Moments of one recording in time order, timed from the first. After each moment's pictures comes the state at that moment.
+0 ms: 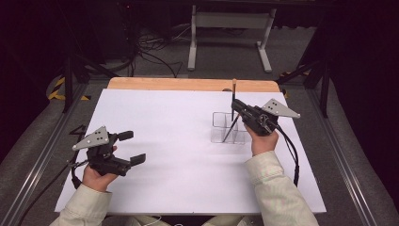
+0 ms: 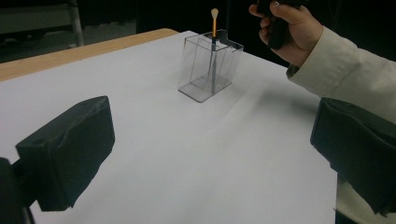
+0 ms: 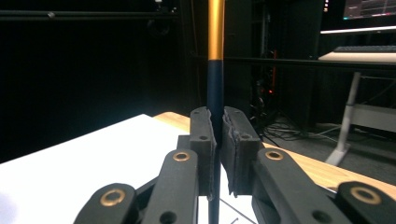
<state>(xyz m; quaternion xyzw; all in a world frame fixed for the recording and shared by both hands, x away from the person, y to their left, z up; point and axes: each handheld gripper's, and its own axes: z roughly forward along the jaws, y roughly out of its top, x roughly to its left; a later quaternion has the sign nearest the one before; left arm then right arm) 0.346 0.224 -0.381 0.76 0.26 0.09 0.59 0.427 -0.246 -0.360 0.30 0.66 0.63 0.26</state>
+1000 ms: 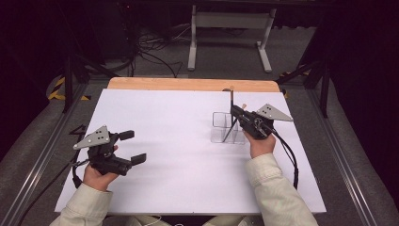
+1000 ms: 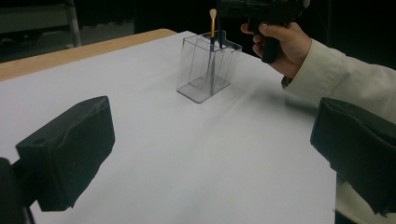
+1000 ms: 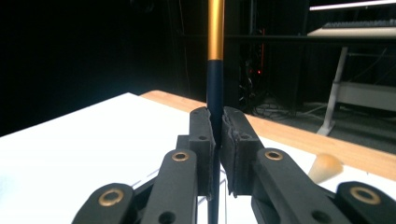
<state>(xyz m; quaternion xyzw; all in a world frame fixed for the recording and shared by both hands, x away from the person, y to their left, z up) 0.349 0.222 -0.381 0.76 0.26 0.08 0.59 0.432 -0.245 -0.387 0.34 0.68 0.60 0.26</state>
